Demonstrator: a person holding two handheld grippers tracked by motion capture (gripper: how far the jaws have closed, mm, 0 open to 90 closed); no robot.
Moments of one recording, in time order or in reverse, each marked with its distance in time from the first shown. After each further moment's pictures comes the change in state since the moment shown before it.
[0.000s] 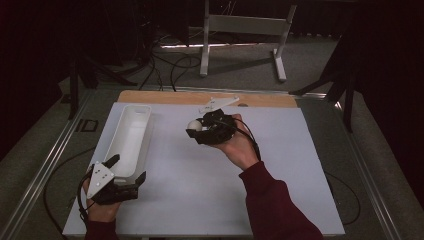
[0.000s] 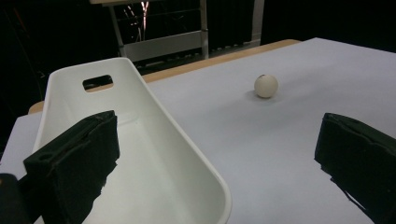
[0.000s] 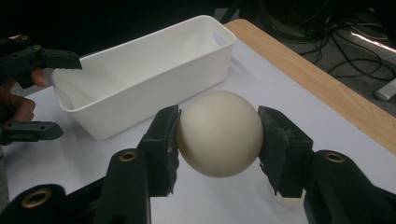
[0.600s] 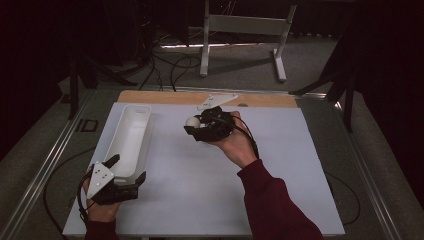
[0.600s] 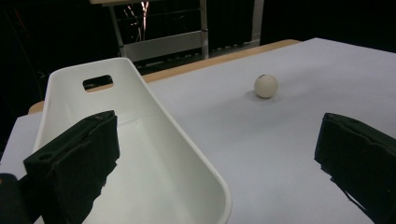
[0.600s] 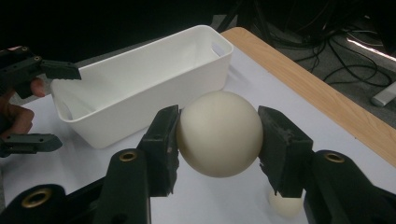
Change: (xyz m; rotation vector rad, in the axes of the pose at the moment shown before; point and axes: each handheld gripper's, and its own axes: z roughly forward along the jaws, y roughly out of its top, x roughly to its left) left arm 0.000 0.000 0.000 0.000 0.000 0.000; right arm 0.000 0.008 0.001 -0.020 -0.005 -0.002
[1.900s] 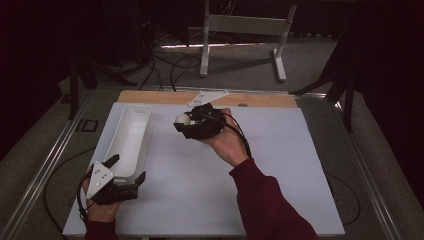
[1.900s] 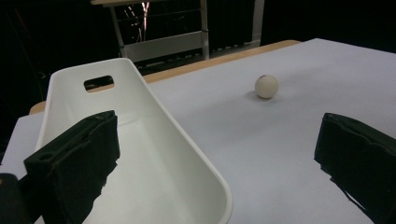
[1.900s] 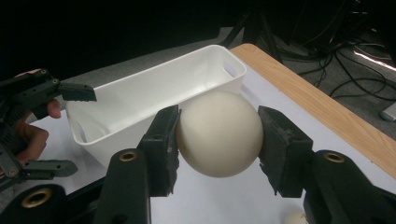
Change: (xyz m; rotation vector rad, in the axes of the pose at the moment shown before) left arm 0.000 0.000 -0.001 -0.001 0.002 0.000; right arm 0.013 0.018 0.009 -0.042 0.026 -0.007
